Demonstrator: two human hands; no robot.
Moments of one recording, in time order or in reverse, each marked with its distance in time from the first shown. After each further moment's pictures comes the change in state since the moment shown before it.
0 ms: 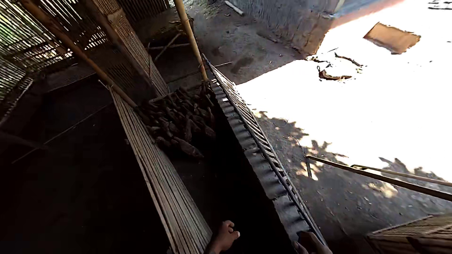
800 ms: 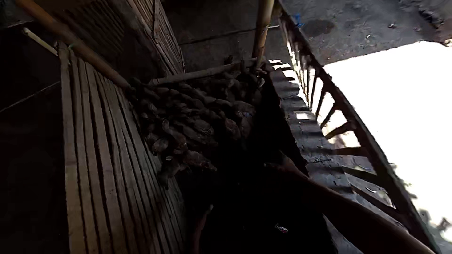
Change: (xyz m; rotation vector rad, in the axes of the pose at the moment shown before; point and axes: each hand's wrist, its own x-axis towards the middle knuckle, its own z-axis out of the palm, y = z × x) left_hand 0.441 -0.110 -0.522 -0.681 0.780 -0.208; right_hand 0.914 -0.137 0.378 -0.303 -0.410 0.013
